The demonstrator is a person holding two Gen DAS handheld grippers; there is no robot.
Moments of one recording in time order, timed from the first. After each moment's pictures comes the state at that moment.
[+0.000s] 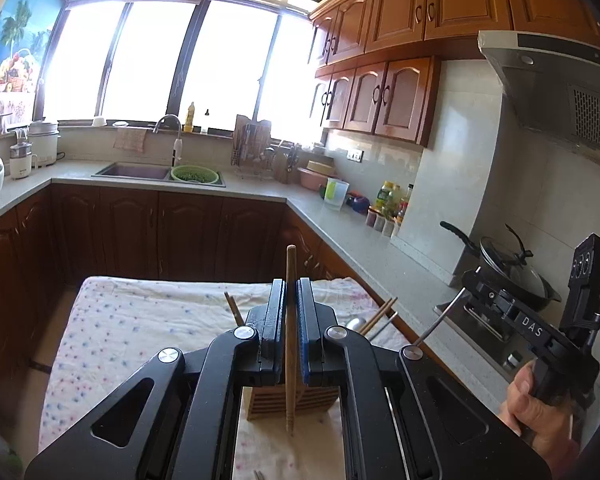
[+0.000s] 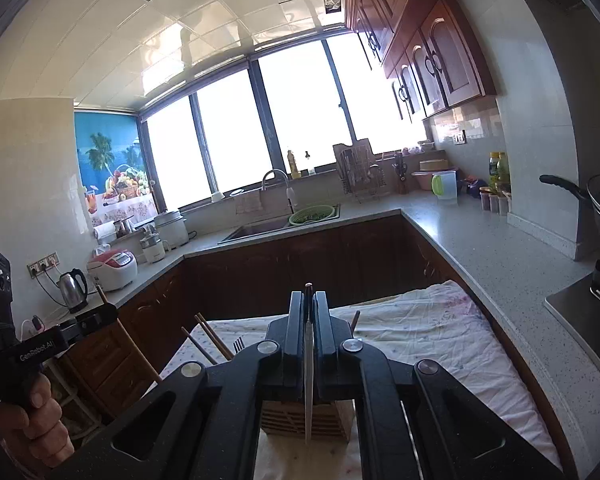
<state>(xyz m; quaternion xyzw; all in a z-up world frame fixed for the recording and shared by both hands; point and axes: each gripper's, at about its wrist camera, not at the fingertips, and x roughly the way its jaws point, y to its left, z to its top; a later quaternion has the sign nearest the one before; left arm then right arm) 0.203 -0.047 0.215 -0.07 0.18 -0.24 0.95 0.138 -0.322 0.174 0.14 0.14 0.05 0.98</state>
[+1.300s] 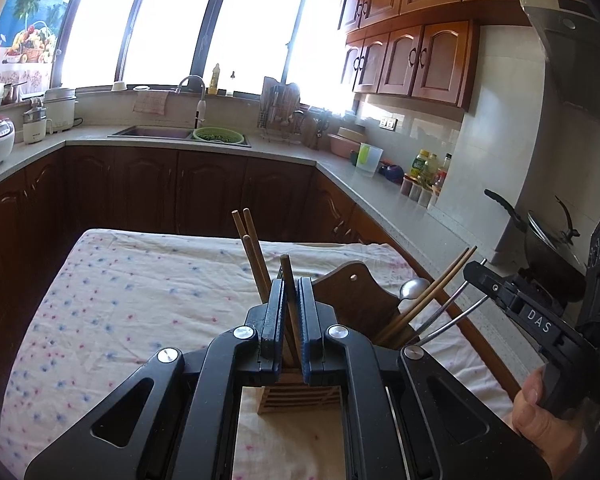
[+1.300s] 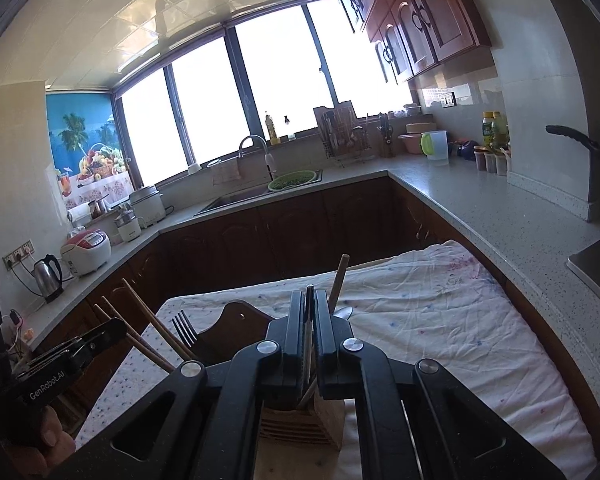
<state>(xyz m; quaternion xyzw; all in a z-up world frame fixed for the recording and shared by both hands) 0.257 -0.080 0.119 -0.06 0.24 -0.19 0.95 0.211 -0.321 0.099 0.15 0.20 0.03 0.97</state>
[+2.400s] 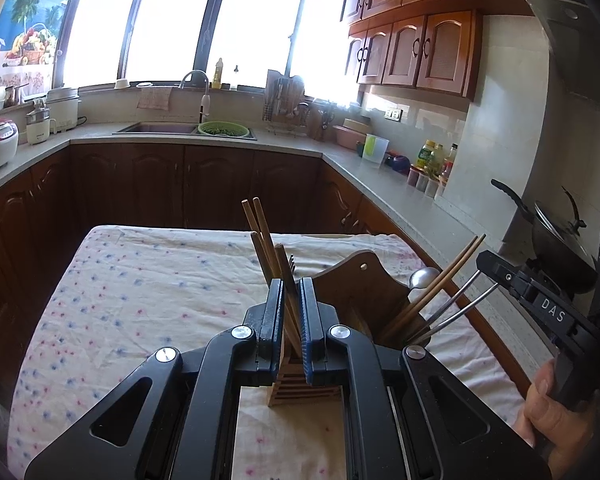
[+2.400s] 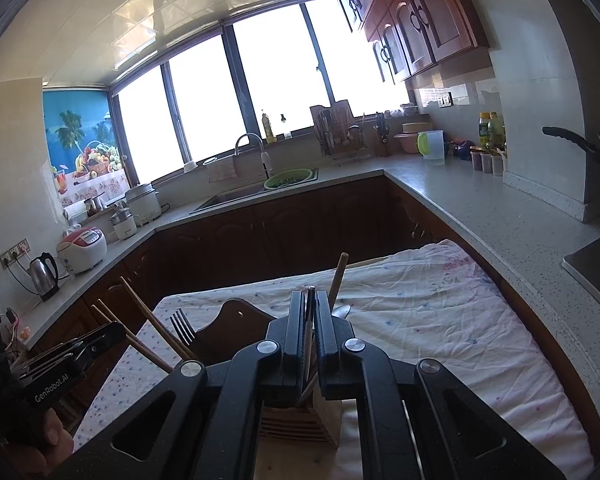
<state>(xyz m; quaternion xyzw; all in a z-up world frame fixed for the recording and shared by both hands) 0.255 -0.081 0.117 -0.05 0.25 -0.18 0.95 0.209 -0.322 0.097 0.15 0.21 0.02 0.97</state>
